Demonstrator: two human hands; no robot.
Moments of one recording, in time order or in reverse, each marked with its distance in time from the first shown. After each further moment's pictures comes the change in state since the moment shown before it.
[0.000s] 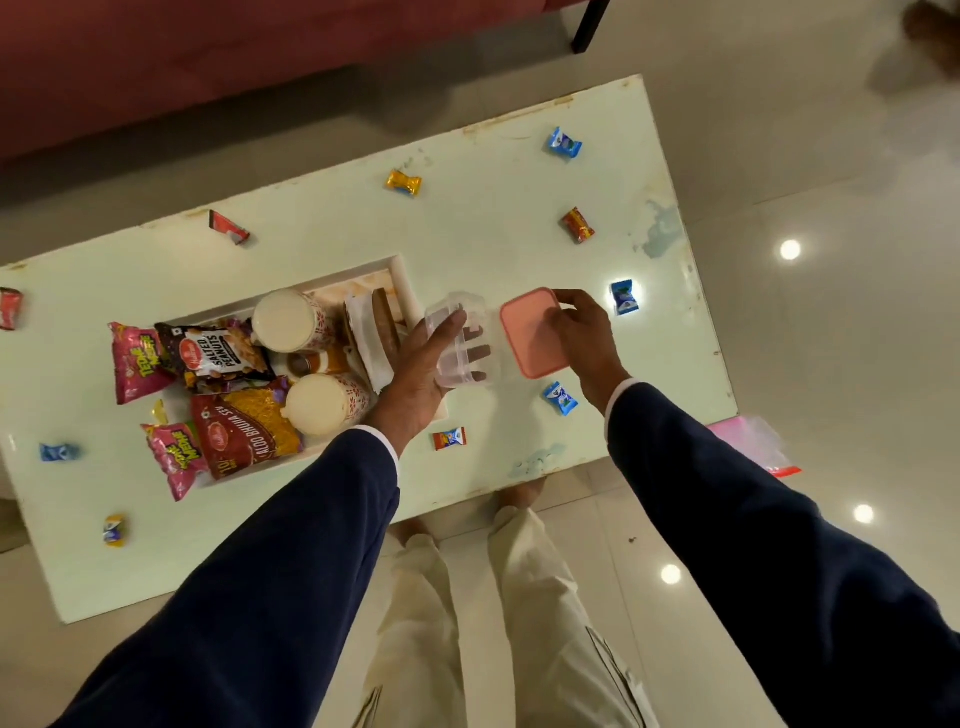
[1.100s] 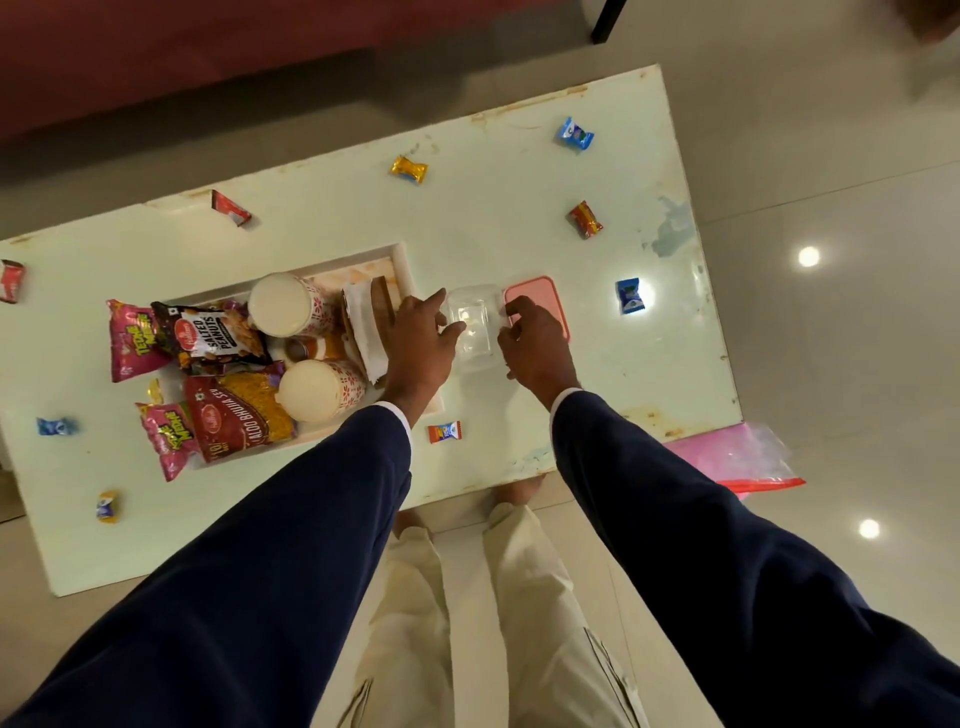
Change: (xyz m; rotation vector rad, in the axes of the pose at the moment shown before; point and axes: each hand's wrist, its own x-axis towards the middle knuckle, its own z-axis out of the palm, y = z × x) left_hand 0.021 -0.003 0.001 1.276 0.420 0.427; right_hand -0.001 0.014 0.048 -0.447 -0.098 -0.226
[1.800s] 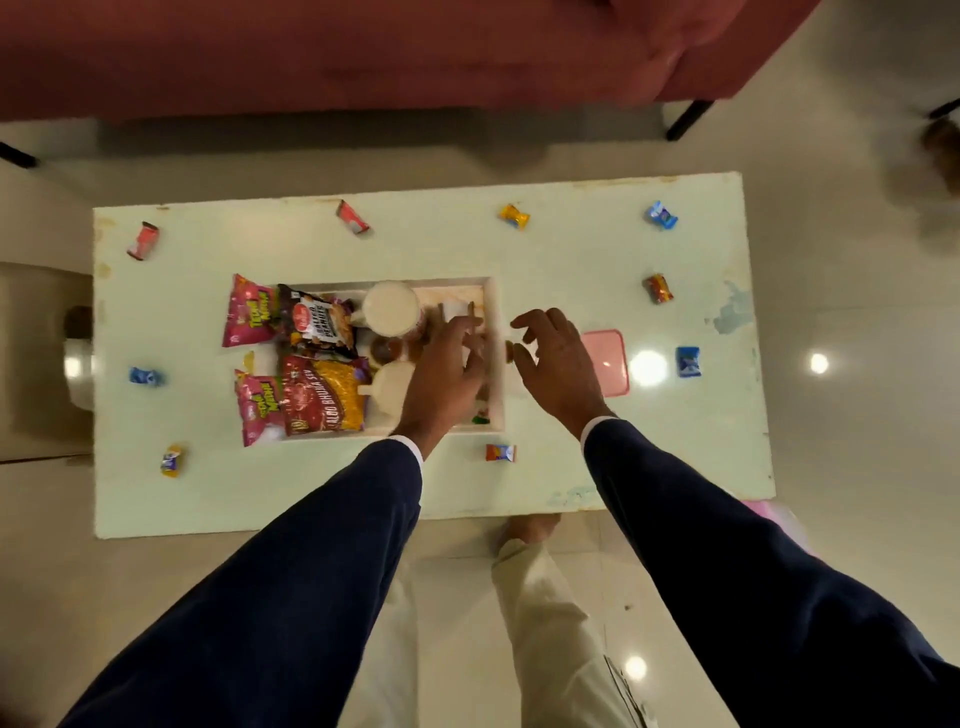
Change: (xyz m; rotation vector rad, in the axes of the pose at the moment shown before) left_hand -0.036 -0.053 -0.069 -0.332 0.076 0.034; right_hand -0.033 -0.083 0.022 -0.300 0.049 -0.522
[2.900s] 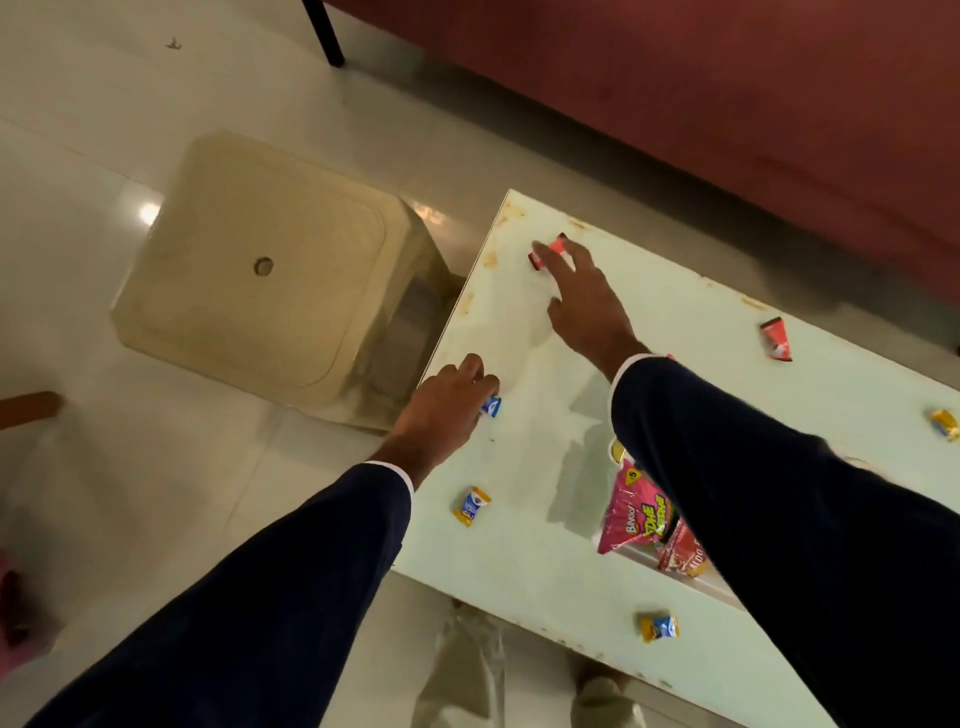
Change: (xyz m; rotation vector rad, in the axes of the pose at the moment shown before) left_hand -0.002 -0.396 -0.346 0.539 -0.060 0.010; right_hand 0.224 -0.365 0.377 -0.371 -0.341 -0.369
